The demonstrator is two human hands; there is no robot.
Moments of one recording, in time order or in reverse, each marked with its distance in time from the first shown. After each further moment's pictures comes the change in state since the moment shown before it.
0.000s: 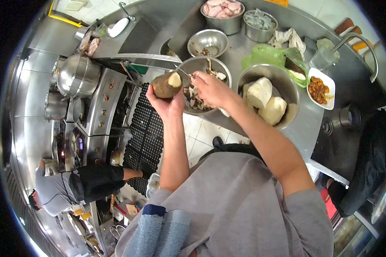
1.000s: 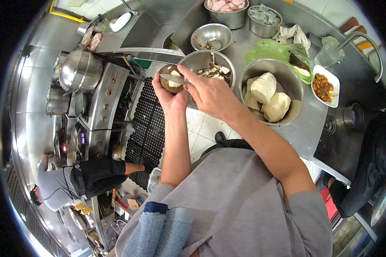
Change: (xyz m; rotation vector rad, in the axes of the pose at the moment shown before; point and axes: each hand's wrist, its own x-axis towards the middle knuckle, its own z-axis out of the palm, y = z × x) left_hand -0.014 -0.003 0.013 0.161 0.017 -0.162; right_hand -0.020 0.008 0.028 -0.777 0.284 -0.906
